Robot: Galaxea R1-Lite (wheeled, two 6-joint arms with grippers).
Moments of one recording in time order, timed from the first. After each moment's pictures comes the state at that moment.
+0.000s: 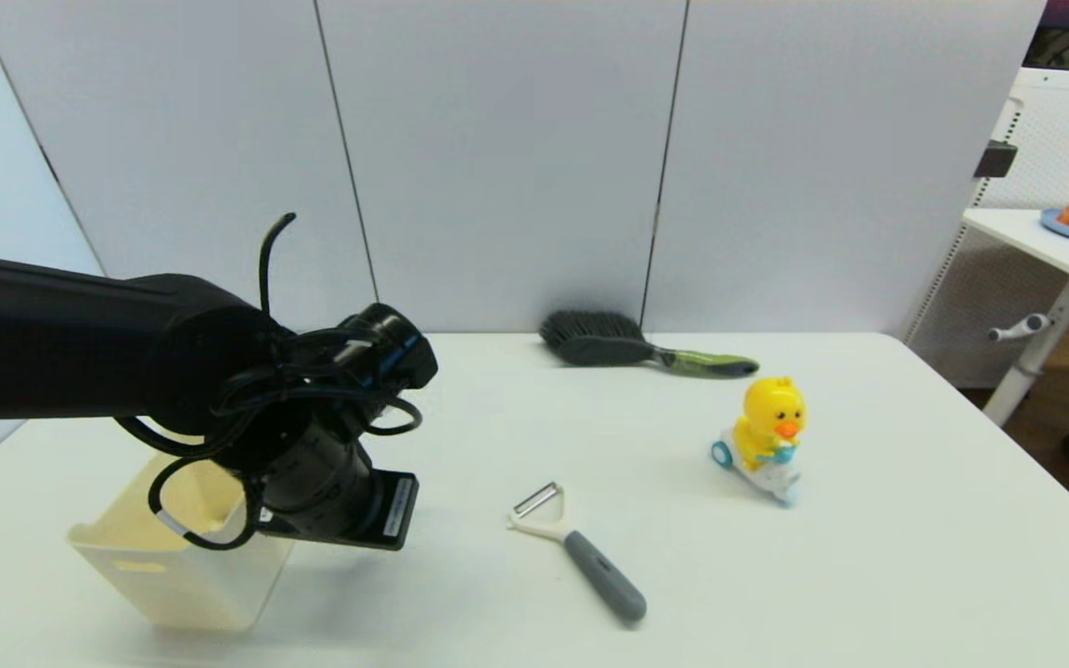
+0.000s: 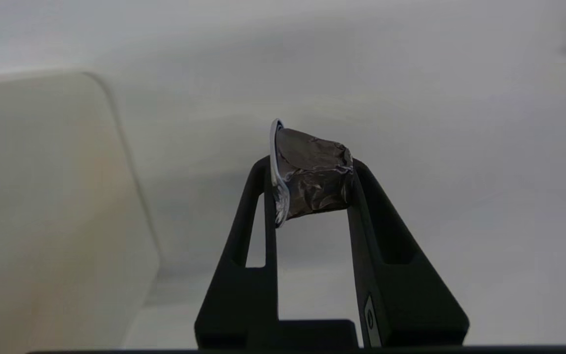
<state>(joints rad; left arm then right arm) -0.62 1.82 -1.24 0.69 0.15 -0.44 0.00 0.00 0.00 0.00 -0.03 0.04</state>
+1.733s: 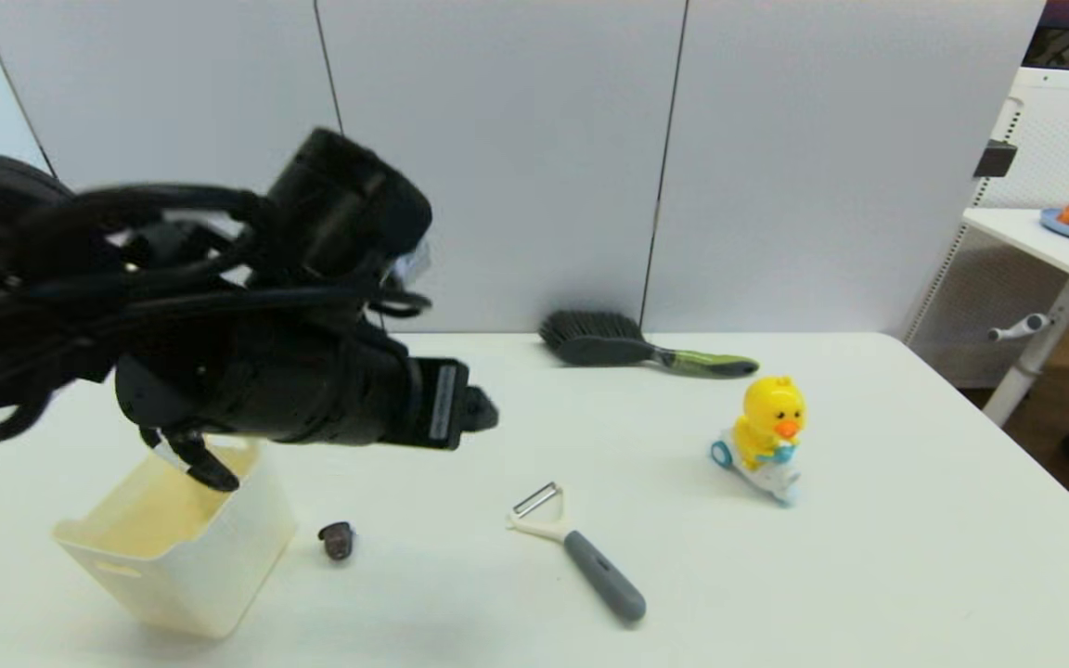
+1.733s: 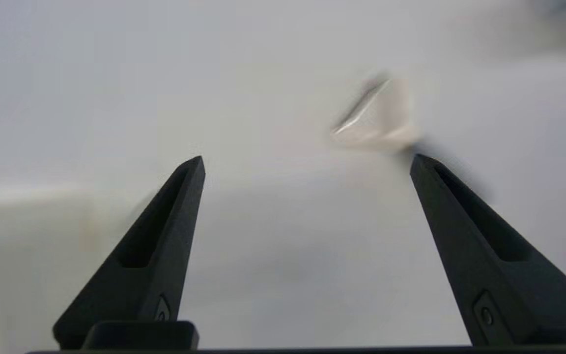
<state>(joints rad) -0.78 1.65 -1.40 0.52 0.21 -0.43 0.00 0.00 0.00 0.00 -0.03 0.04</state>
